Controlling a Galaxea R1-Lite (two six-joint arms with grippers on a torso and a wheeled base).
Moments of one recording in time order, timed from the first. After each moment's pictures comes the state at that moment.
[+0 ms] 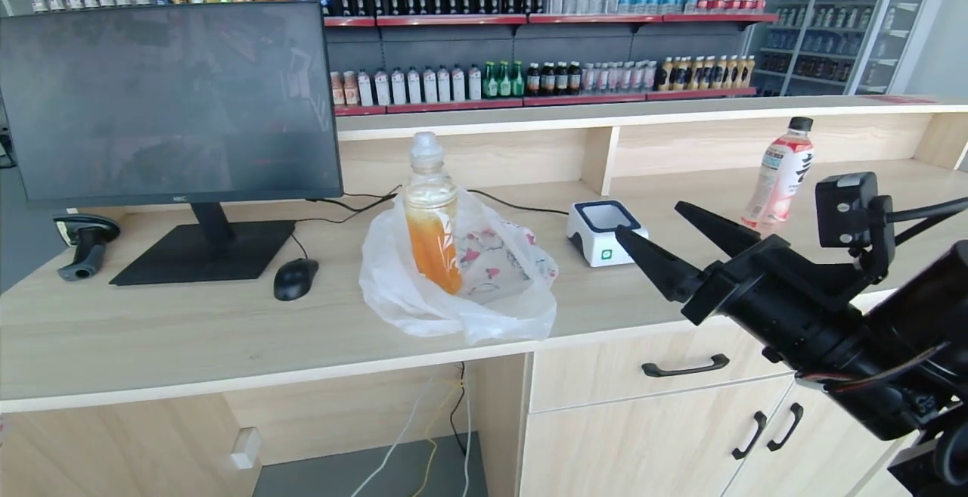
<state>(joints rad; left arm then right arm) 0.00 0.00 0.00 0.00 0.00 0.00 0.48 1.69 -0.39 -1.57 0.11 0.09</state>
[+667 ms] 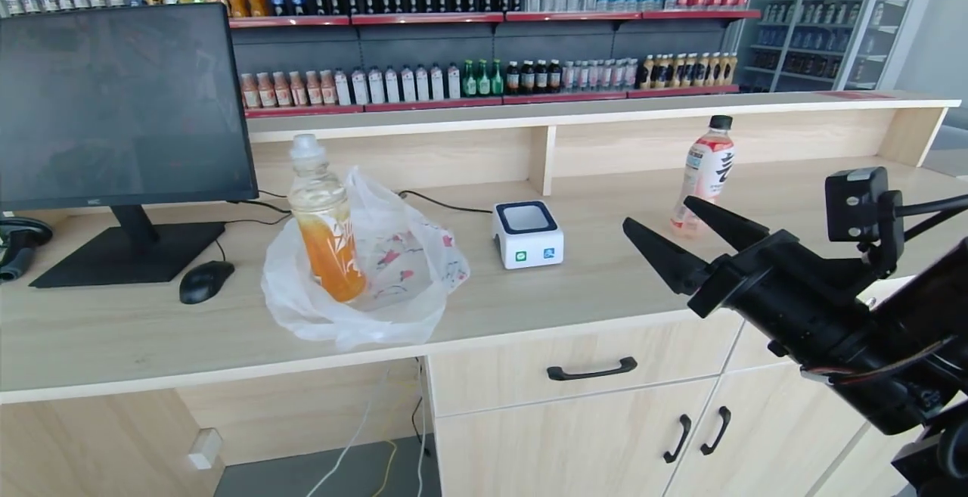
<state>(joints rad) 0.00 0.00 0.00 0.00 0.00 0.00 0.47 1.69 -0.40 -1.57 0.11 0.09</state>
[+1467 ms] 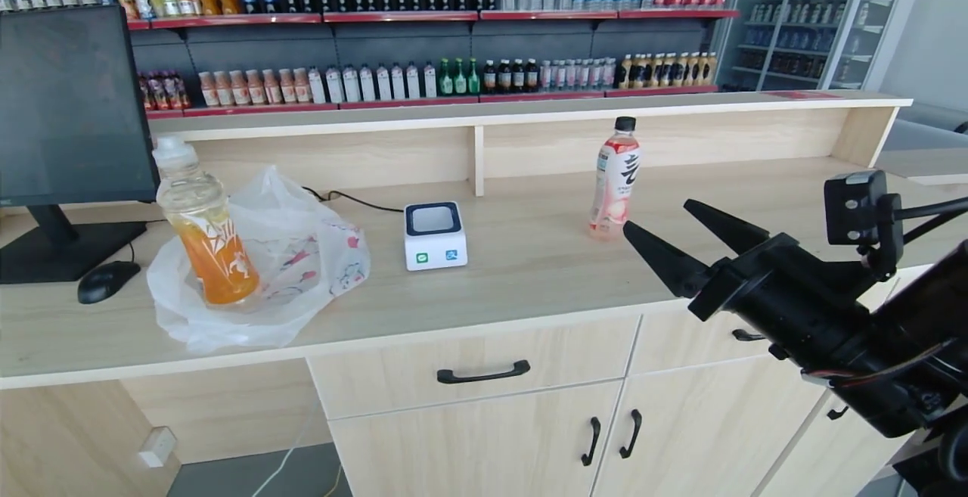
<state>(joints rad) 0.00 0.00 0.00 0.00 0.00 0.00 0.47 1.69 -0.39 -1.57 0.10 0.09</state>
